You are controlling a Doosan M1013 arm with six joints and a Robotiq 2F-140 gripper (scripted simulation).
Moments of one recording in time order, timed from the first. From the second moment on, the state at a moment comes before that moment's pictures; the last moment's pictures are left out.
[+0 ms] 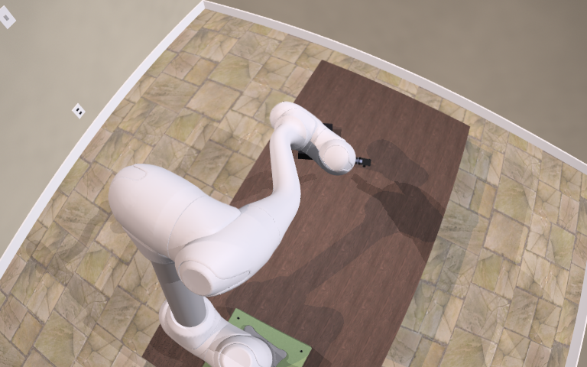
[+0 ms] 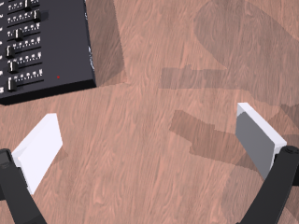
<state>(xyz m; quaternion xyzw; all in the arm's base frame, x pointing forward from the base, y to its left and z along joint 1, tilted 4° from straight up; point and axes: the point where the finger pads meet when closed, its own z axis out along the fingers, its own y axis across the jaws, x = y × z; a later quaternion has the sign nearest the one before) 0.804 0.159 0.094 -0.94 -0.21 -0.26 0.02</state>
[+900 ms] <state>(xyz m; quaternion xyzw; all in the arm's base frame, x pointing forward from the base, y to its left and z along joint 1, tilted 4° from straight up) 0.828 0.206 0.100 -0.96 -0.19 -0.21 0.06</state>
